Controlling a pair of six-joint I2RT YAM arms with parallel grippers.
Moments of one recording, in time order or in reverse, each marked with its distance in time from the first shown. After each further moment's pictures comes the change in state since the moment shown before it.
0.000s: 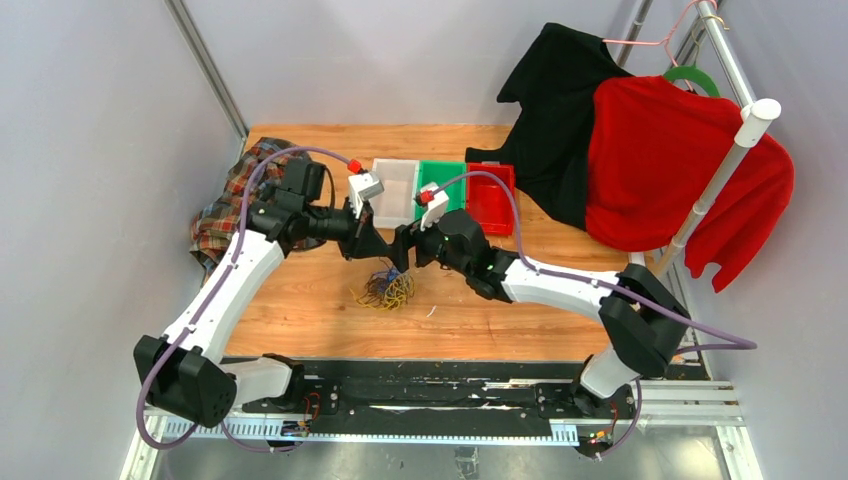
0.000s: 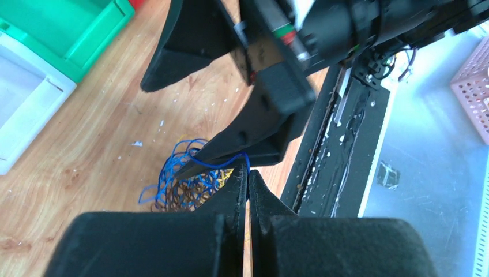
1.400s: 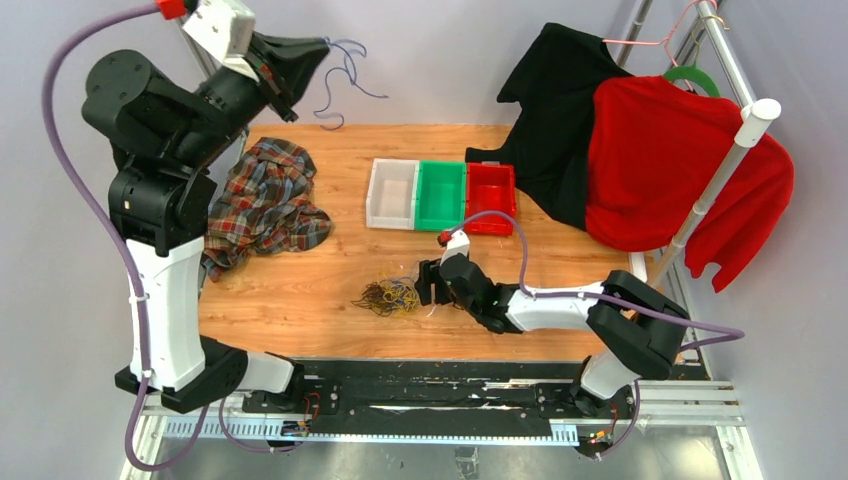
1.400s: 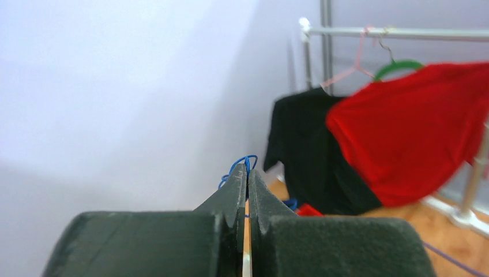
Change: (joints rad) left arm -0.002 0.135 1.100 0.149 -0.408 -0.204; right arm 0.087 0.010 -0.263 0.022 0.296 0.196
